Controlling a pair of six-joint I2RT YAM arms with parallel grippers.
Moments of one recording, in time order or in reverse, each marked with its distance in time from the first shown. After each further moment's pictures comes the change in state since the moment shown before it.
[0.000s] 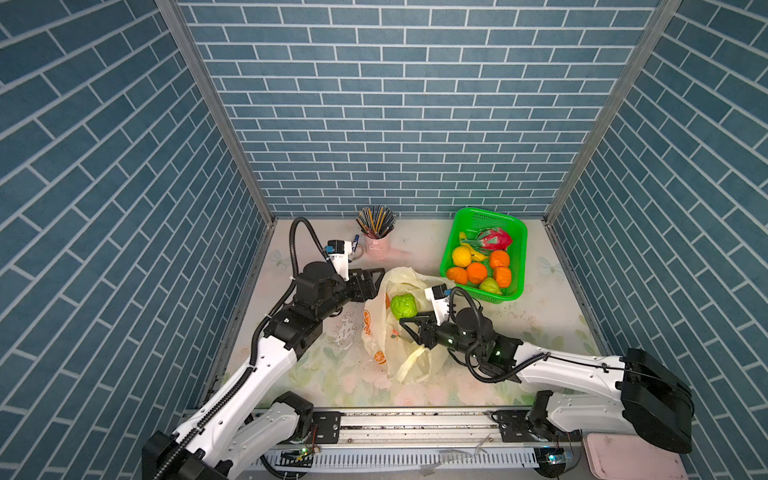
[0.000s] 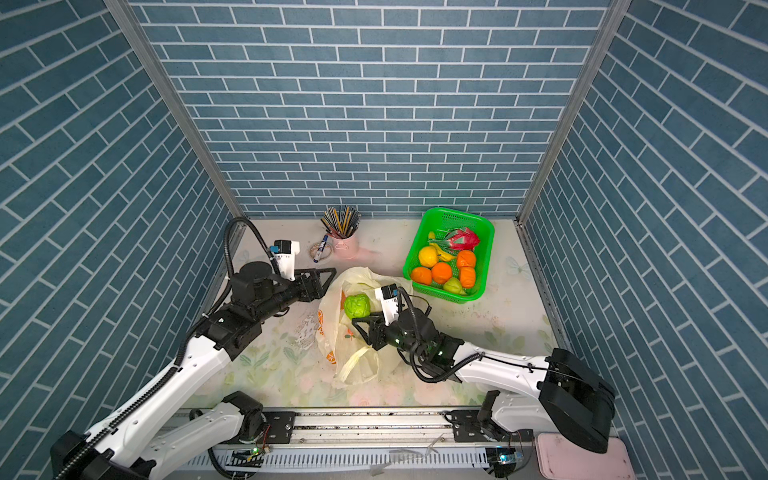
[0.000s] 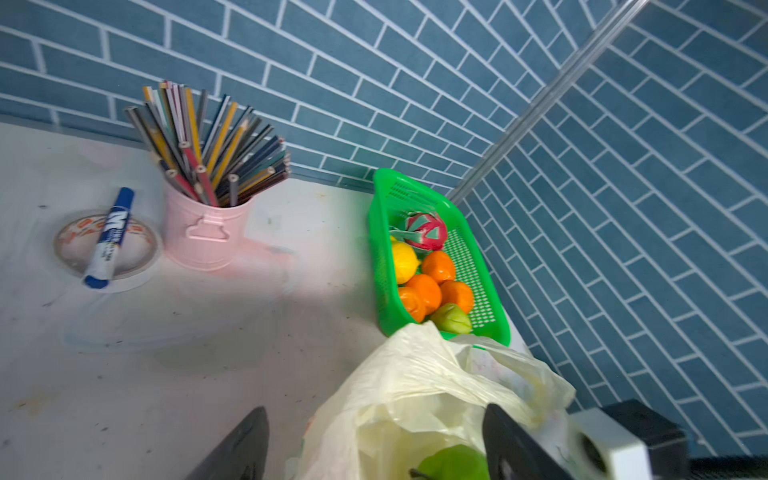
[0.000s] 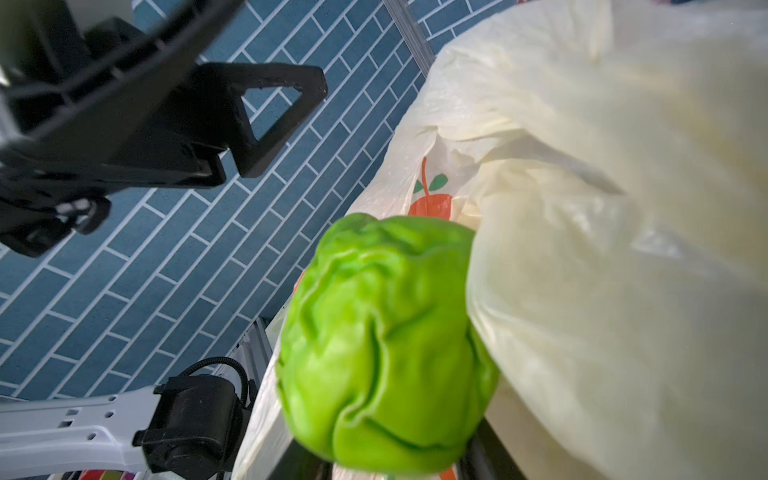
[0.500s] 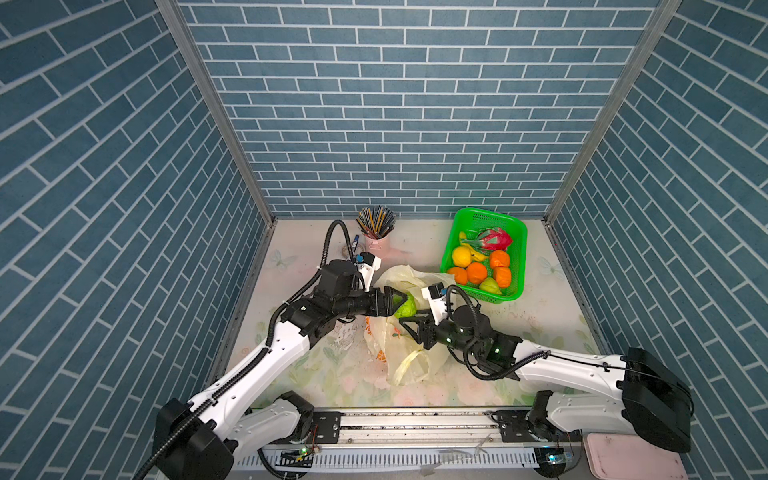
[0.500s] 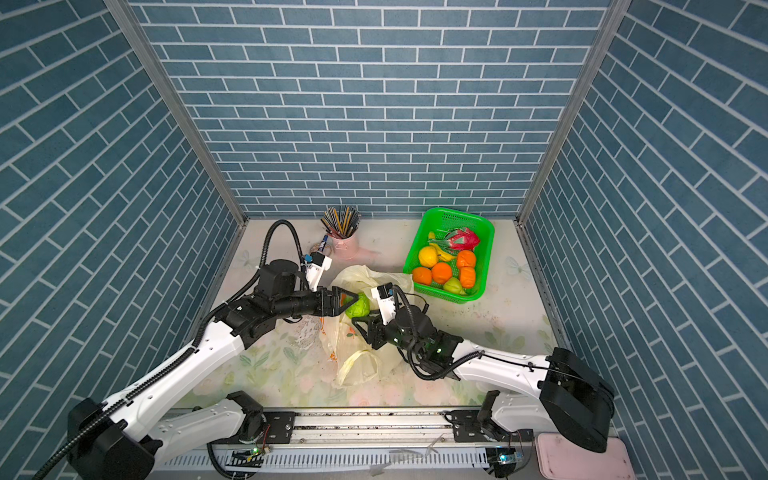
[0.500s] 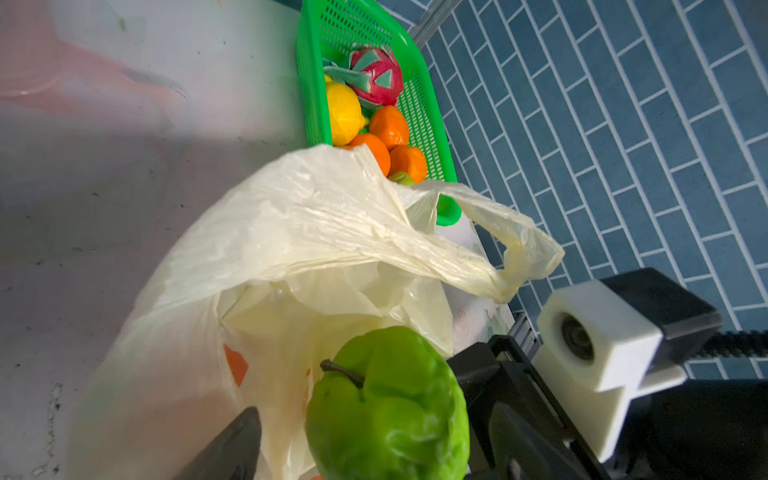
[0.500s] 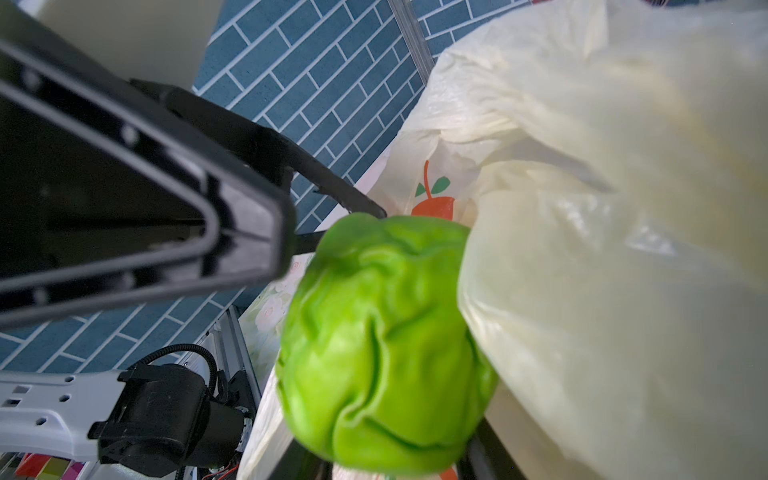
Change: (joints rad) left arm -0.093 0.135 0.038 -0.168 0.232 -0.032; right arm 0.000 0.008 0.028 -0.050 0.014 -0.087
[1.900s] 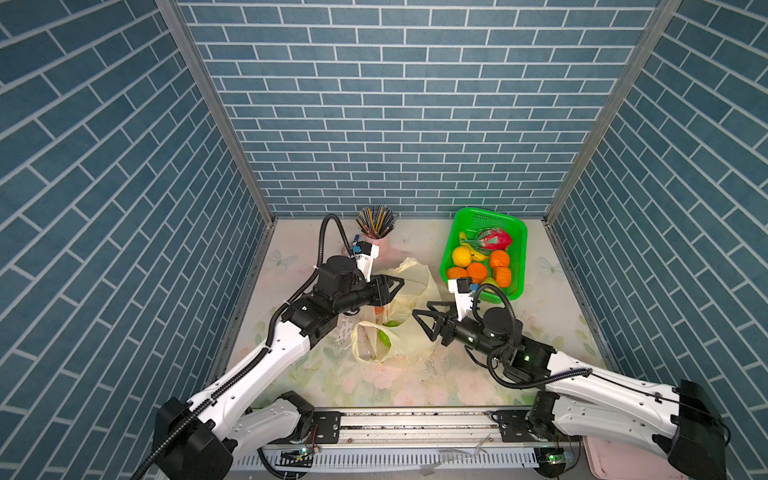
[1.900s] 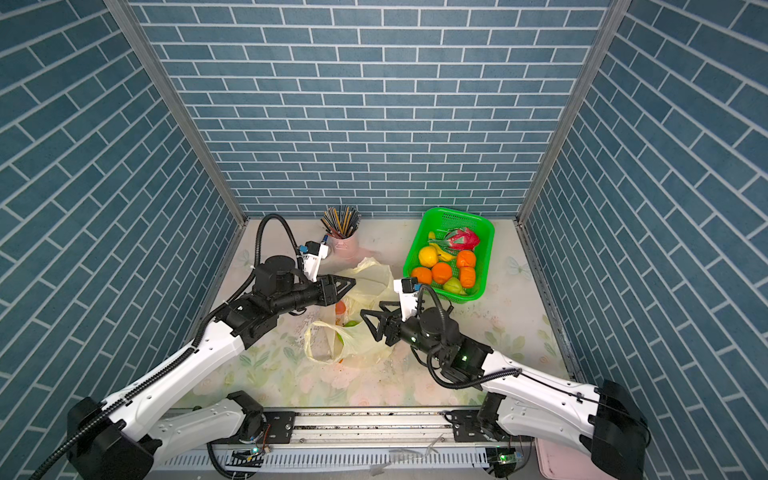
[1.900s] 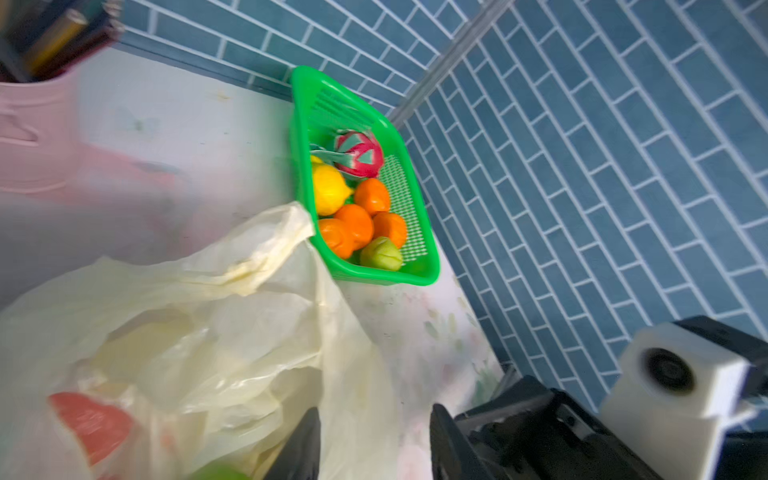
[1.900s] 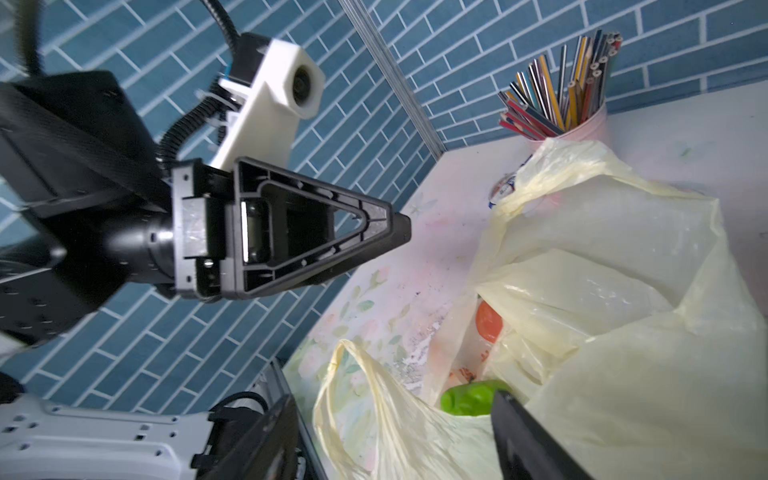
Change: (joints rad) left arm -0.022 -0.021 0.010 0.111 -0.162 -0.053; right arm -0.014 -0.231 0.031 -0.174 0.050 0.099
